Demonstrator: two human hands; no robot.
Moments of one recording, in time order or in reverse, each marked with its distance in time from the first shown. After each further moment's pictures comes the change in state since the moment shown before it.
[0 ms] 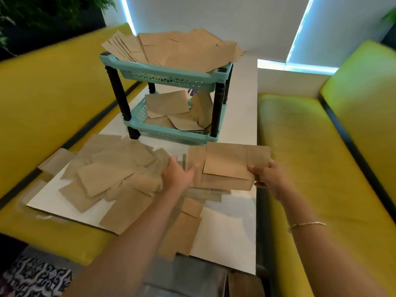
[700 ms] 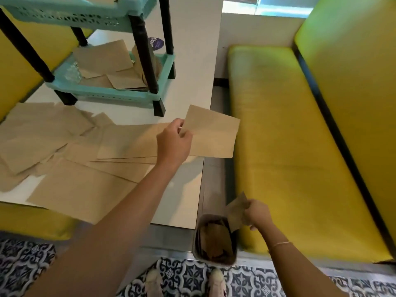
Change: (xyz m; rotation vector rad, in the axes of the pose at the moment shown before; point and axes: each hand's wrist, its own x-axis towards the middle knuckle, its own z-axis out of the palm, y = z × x) left_hand -0.076 0.075 0.091 -0.063 -0.012 0.331; right_hand -0.029 0.229 -0.097 -0.871 -0.163 0.349
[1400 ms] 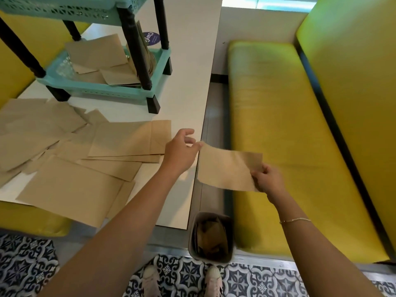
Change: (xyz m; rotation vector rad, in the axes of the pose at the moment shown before) left_hand -0.012 -0.003 0.028 -0.105 -0.265 -0.172; right_hand 0.013 -0.015 -0.082 0.662 0.268 -0.076
